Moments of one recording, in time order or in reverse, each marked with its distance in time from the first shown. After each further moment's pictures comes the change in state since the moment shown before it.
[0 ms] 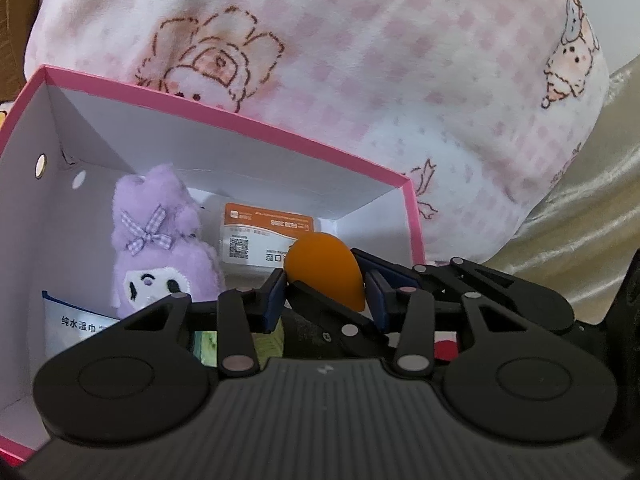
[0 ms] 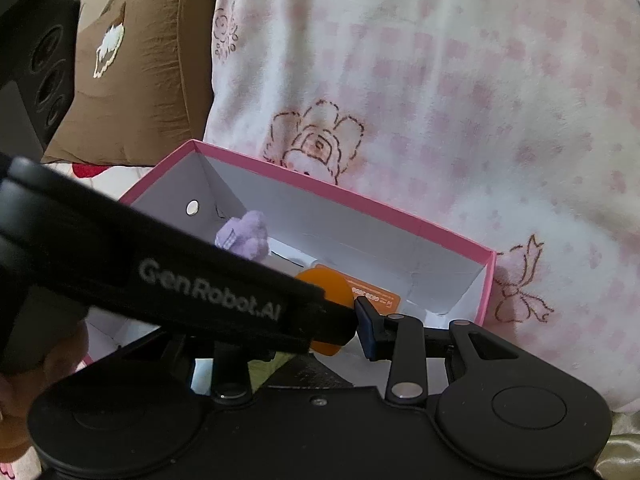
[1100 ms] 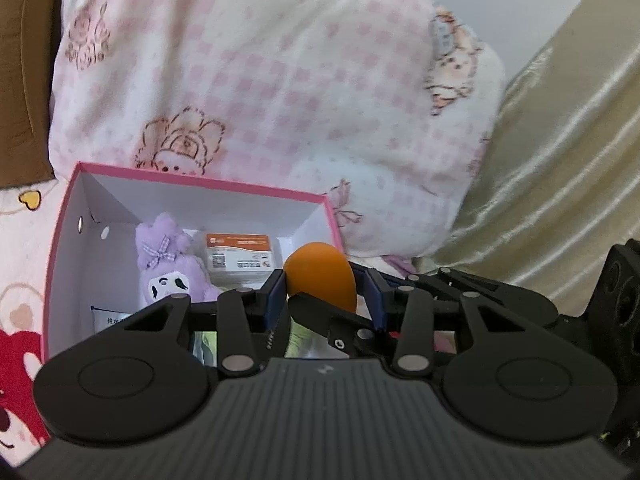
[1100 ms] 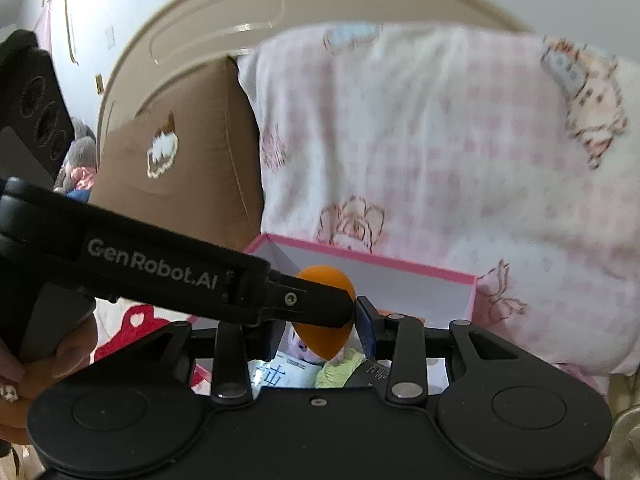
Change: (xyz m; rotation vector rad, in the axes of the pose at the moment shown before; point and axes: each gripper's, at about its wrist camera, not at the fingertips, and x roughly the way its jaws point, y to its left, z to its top) left arm -0.104 -0.050 -0.021 0.168 -0.105 -0.024; right arm -0.109 0.031 -0.014 0.117 -0.198 0.070
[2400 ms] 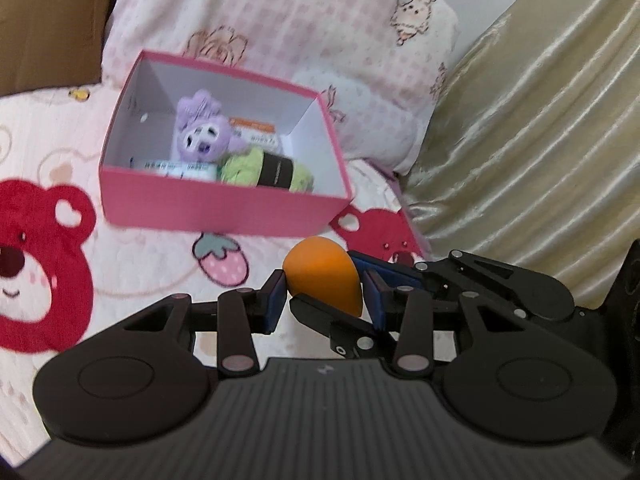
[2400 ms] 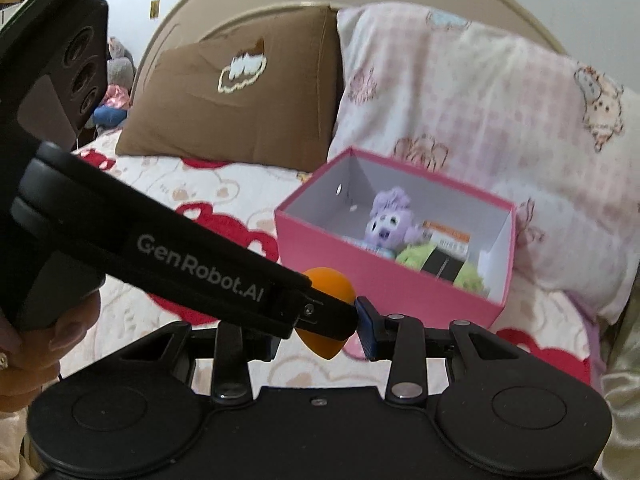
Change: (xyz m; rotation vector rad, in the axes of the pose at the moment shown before) left arm -0.117 0.009 -0.149 0.028 0.029 -0.055; right arm -0.091 0.136 -0.103 -0.174 0.027 -0.068
